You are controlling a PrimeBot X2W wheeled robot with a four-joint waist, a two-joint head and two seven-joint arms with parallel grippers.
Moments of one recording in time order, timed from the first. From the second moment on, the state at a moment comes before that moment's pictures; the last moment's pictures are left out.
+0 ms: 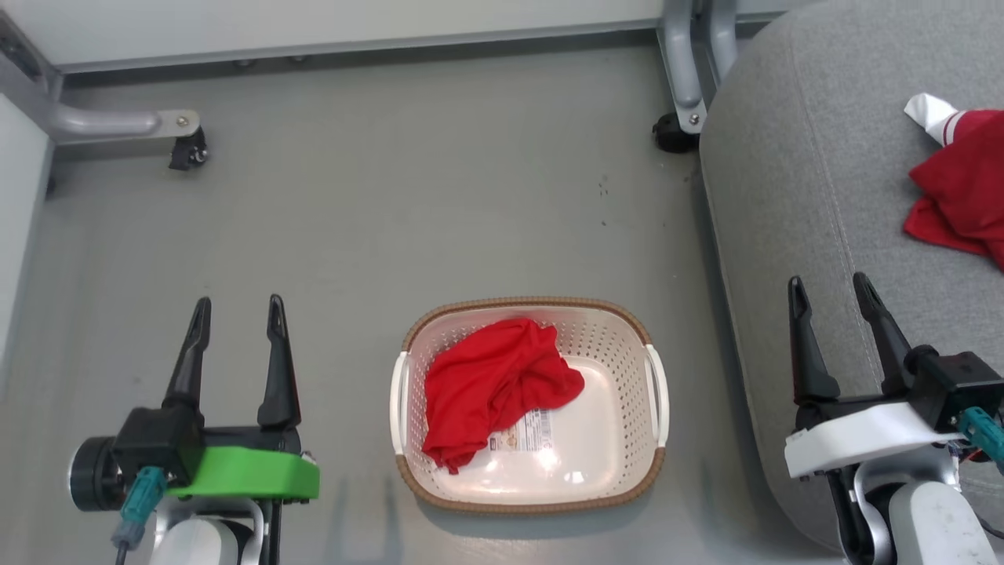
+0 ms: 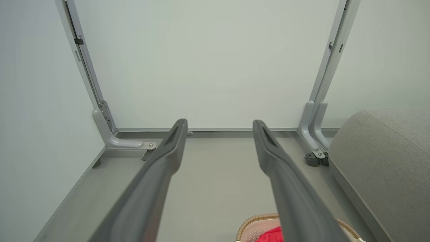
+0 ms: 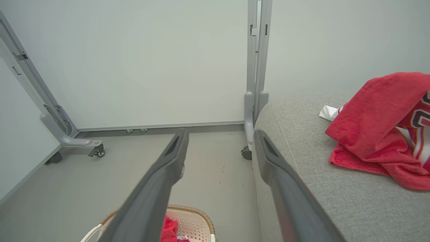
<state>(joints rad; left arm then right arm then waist) -0.11 0.19 -0.19 0.06 -0.30 0.08 -0.26 -0.06 -0.05 -0.06 -0.02 0.11 0.13 -0.14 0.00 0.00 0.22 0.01</state>
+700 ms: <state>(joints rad) 0.07 0.14 -0.16 0.13 -0.23 0.01 -0.26 0.12 -0.05 -0.02 -0.07 0.14 0.13 -0.07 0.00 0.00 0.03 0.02</state>
